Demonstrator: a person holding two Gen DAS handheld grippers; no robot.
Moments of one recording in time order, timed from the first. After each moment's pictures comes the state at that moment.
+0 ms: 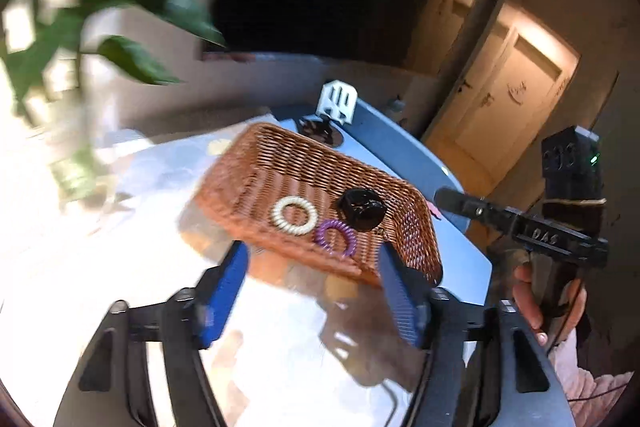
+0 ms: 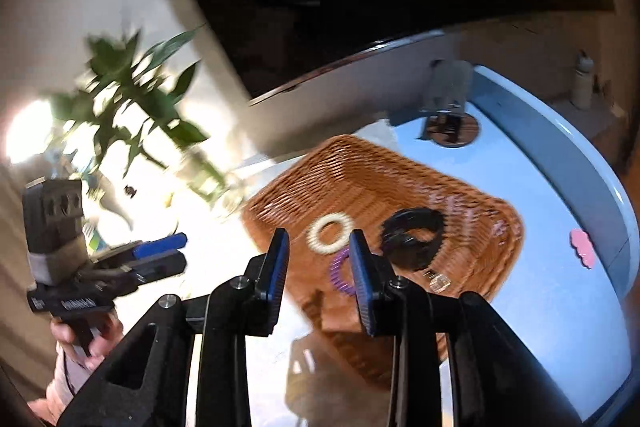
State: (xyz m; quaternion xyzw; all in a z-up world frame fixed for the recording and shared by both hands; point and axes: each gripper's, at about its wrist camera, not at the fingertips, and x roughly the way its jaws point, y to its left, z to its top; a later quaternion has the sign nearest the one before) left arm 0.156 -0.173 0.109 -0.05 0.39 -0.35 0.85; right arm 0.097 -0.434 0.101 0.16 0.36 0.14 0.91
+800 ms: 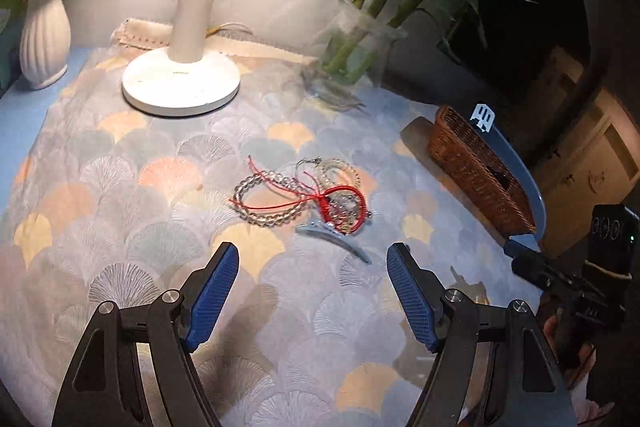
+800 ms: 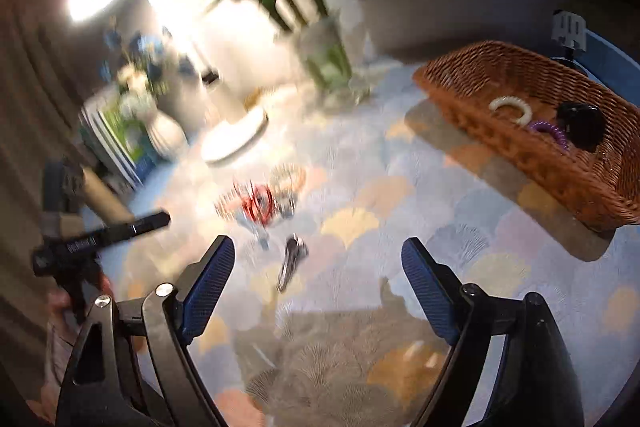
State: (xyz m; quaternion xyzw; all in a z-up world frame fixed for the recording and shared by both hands) left arm 0.061 0.063 0.020 -0.16 0.43 -0.15 0.88; right arm 0.027 -0.234 0.031 0.08 0.42 0.23 0.88
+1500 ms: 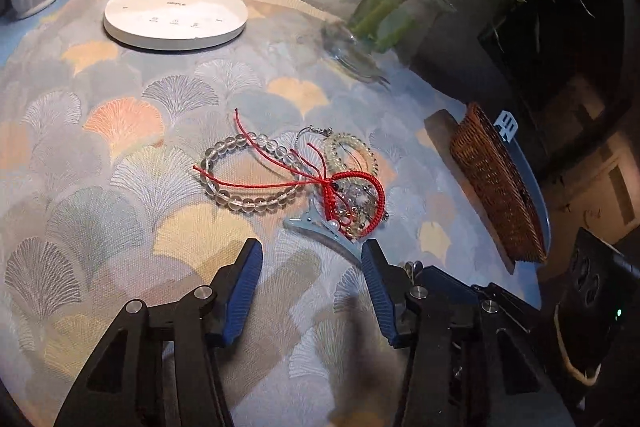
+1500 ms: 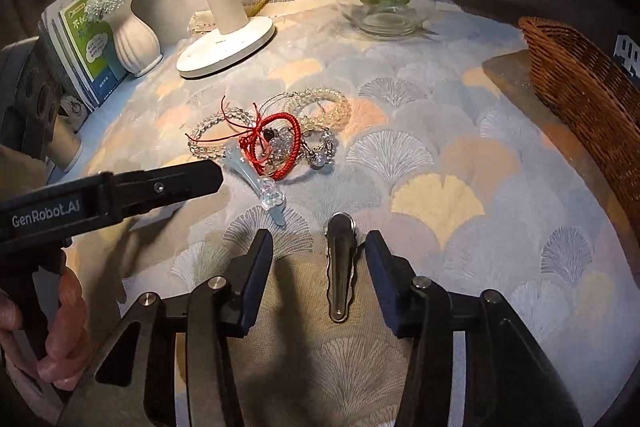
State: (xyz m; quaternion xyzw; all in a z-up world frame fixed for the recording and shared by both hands) left arm 0.097 0.036 -0.027 -0.23 0.47 -0.12 0.84; right arm 0.068 -0.142 -0.025 -0.02 0.47 0.20 0.86
